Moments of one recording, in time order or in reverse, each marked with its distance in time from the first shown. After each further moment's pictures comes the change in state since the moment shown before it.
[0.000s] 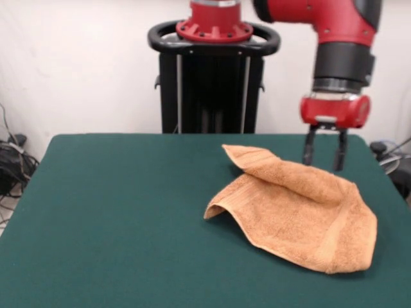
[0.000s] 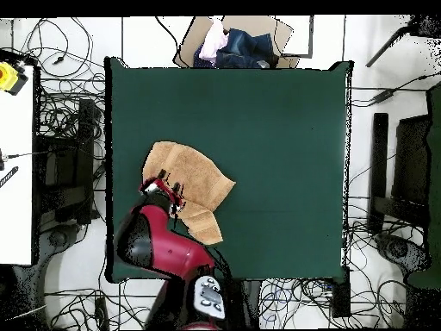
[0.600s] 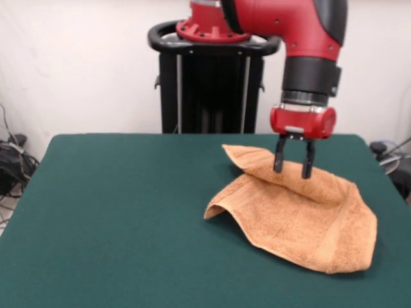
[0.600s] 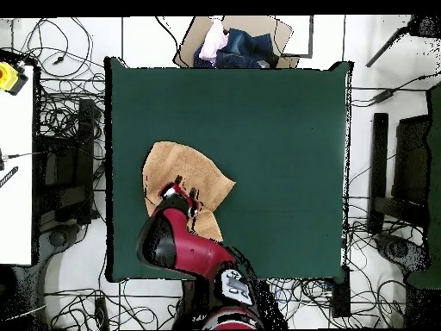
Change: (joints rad) arm -0.109 0.064 0.000 -0.001 -0.159 -0.019 0.000
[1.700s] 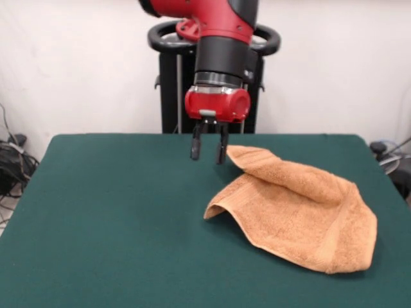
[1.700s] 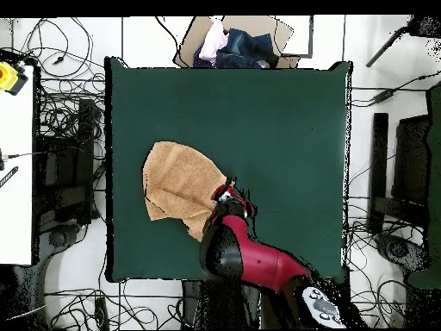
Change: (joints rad) arm -0.323 -0.066 0.006 0.003 -0.338 0.000 0.000
